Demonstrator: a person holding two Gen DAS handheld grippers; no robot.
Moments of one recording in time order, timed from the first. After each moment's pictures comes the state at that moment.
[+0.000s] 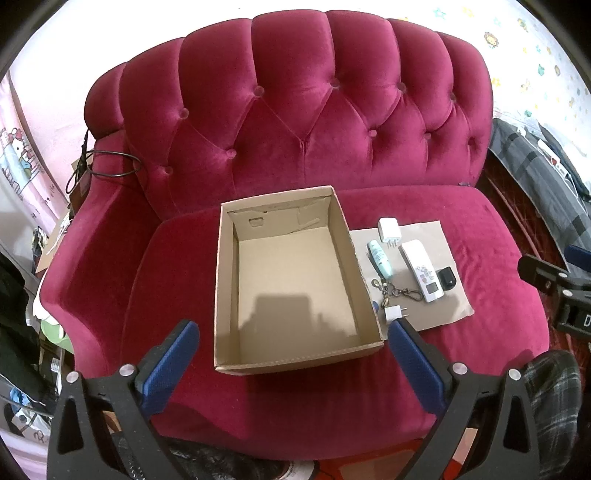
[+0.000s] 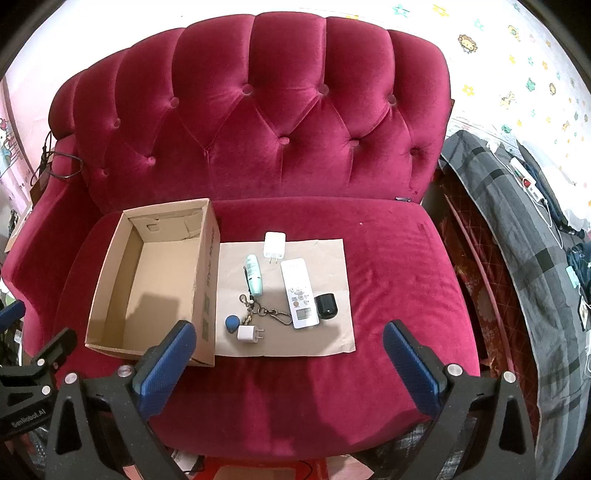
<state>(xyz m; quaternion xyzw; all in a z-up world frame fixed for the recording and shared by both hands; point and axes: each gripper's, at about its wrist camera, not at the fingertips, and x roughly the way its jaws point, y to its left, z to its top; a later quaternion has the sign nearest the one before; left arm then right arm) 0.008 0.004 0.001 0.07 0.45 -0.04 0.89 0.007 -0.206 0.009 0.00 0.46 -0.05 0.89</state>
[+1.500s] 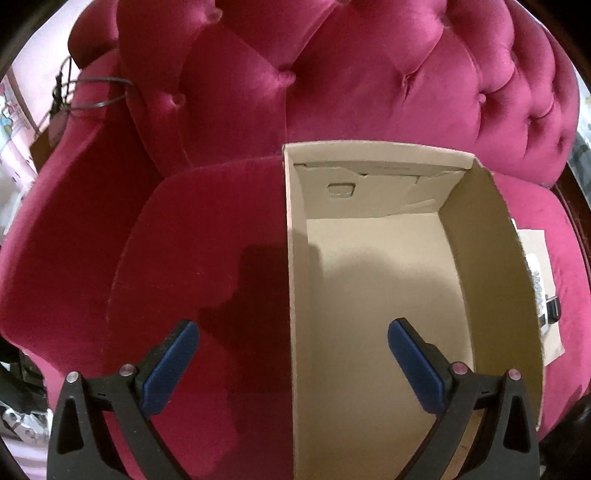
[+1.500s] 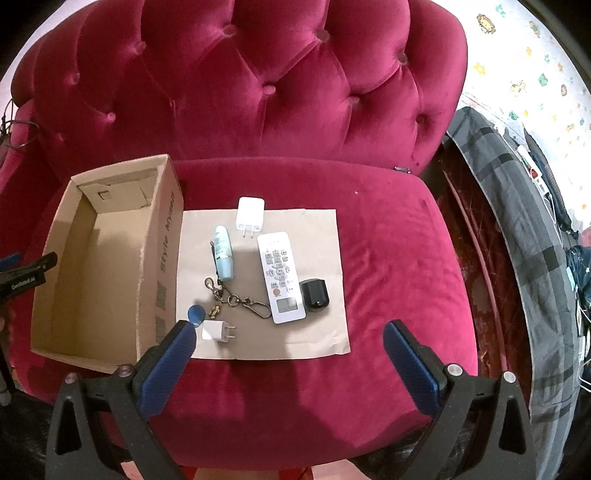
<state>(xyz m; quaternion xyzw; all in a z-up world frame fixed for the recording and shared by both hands) 0.172 0.112 -0.146 0.04 0.52 0.00 0.85 0.071 -0.215 -0.069 -0.03 0.53 -0.09 0.85</state>
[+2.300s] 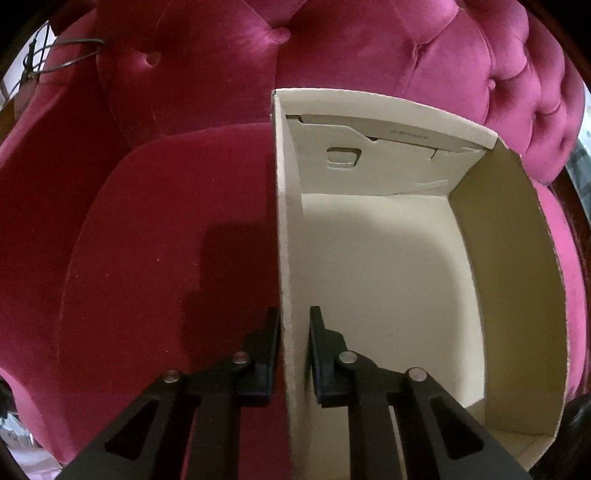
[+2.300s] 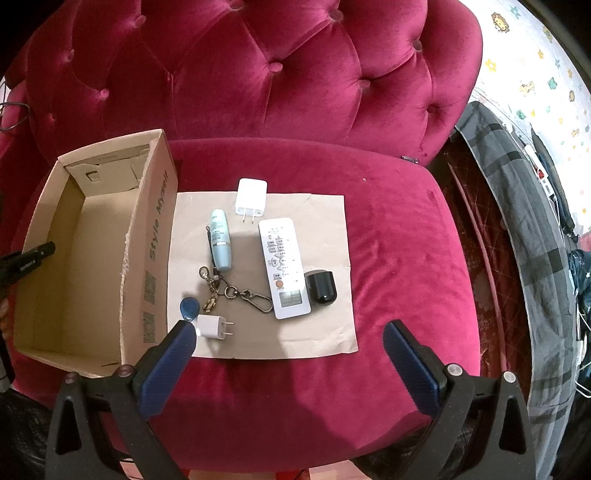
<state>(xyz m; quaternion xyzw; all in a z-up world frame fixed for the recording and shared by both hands) 0.194 0.123 -0.188 0.01 0.55 -0.03 0.84 0.089 -0.206 -0.097 -0.04 0.55 -0.10 0.83</state>
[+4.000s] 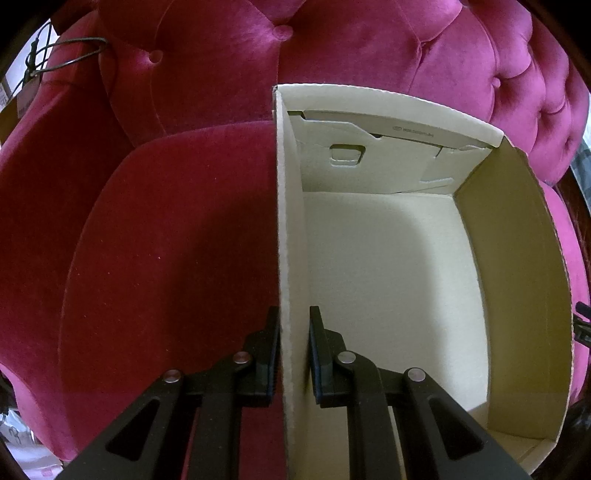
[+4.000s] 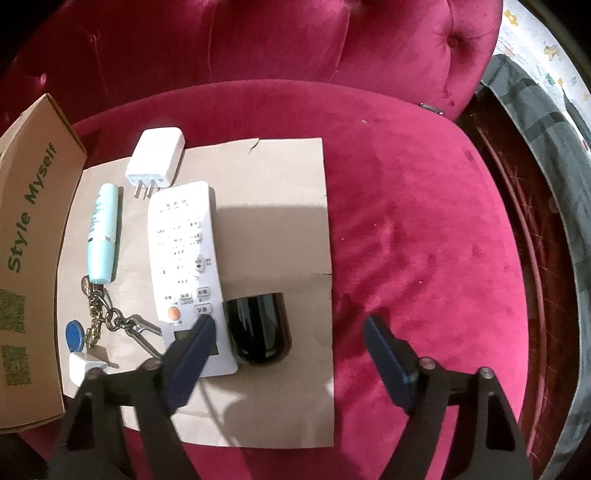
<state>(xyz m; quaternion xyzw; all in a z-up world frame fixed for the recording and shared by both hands) 0.197 0.117 -0.194 0.01 0.55 -0.02 0.84 0.151 -0.313 -0.242 -0.01 0.58 -0.07 0.81</state>
